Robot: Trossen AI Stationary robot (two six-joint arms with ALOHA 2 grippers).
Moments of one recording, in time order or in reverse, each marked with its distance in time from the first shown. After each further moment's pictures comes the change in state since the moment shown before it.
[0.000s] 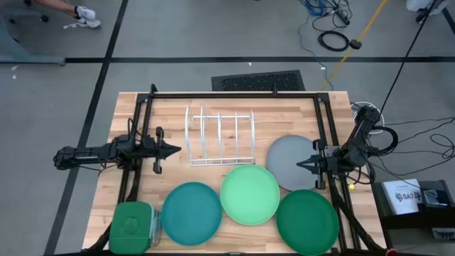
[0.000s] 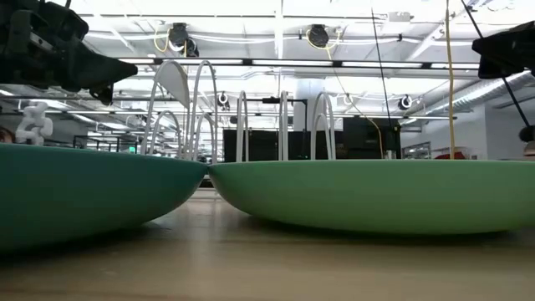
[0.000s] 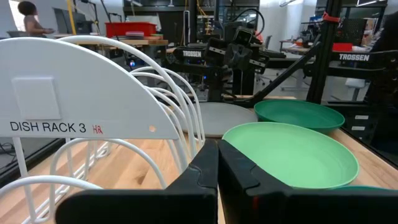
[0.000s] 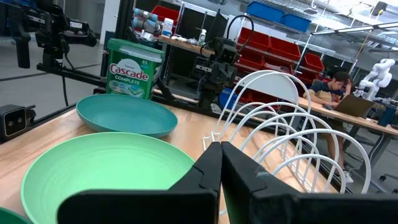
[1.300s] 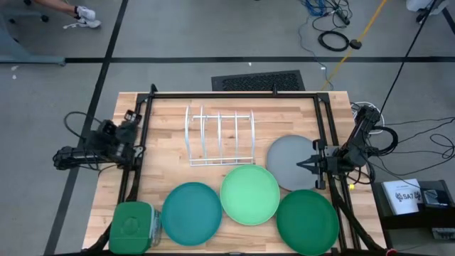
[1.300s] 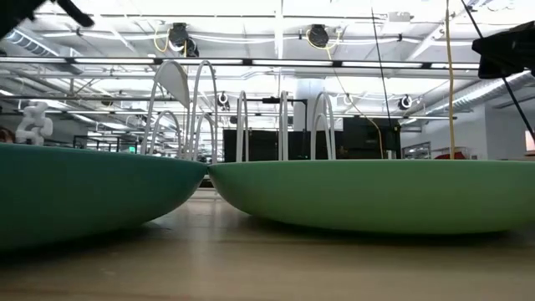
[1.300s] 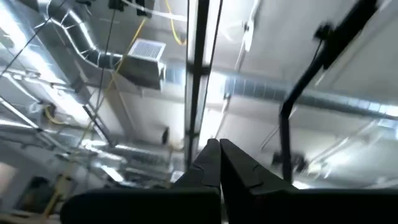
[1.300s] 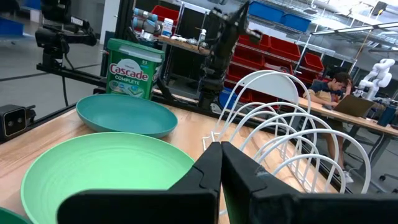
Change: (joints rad) left arm 0.000 0.012 0.089 0.838 -0.054 -0.230; right arm 0.000 0.000 0.000 0.000 0.000 0.000
